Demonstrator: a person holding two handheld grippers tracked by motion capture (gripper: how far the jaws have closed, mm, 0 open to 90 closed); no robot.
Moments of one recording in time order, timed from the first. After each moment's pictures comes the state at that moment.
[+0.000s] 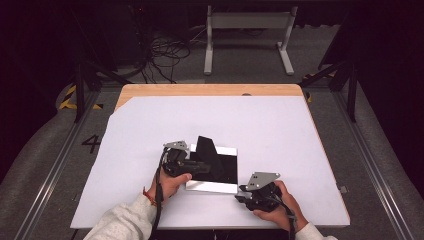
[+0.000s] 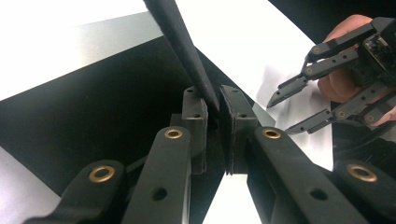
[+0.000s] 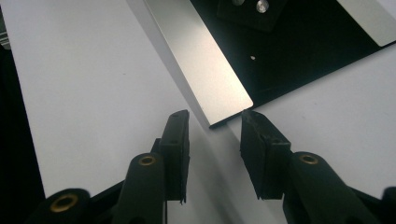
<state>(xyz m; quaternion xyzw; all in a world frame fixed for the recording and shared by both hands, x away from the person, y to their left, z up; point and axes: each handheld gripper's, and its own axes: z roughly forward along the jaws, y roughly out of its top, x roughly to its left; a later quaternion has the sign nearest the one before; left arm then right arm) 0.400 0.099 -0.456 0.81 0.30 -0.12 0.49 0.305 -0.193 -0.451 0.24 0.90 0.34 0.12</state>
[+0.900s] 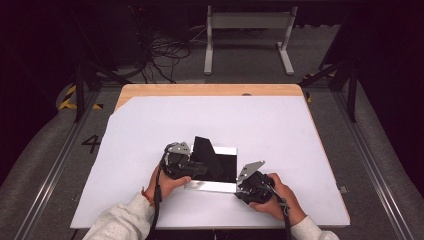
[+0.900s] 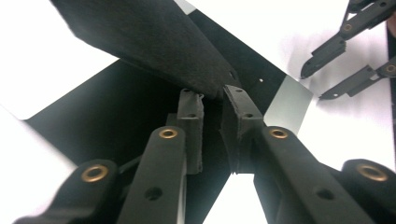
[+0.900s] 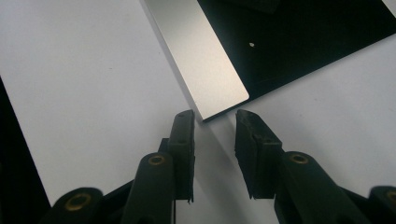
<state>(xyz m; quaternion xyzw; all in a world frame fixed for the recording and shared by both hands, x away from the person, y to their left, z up) 0.395 0.095 -0.455 0.86 0.26 -0.04 0.44 0.324 -0.173 -0.435 0.26 0.93 0.24 0.08</state>
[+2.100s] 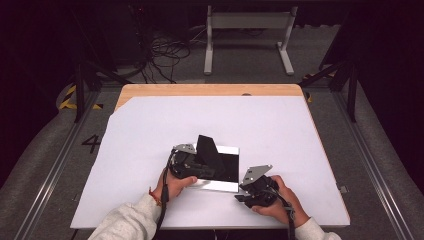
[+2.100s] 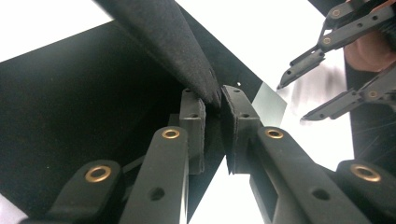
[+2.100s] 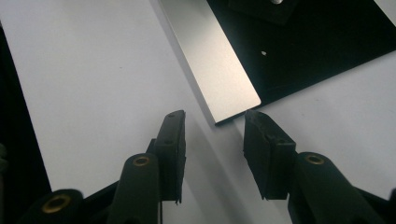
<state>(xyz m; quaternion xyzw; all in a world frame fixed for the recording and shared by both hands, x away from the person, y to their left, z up) 0.403 0.083 -0.469 0.83 0.28 -0.12 0.47 0.316 -0.185 -0.440 0.24 0.92 0.29 0.09</state>
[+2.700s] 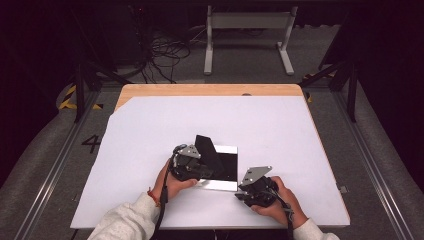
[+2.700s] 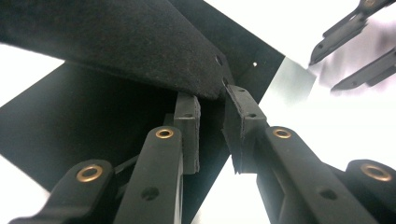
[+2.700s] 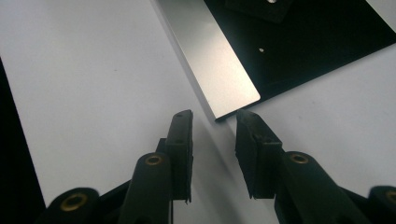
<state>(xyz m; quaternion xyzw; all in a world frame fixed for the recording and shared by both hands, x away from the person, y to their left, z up) 0.392 0.075 -0.457 0.88 0.24 -0.02 0.41 0.315 -0.182 -0.441 0.24 0.92 0.29 0.10</state>
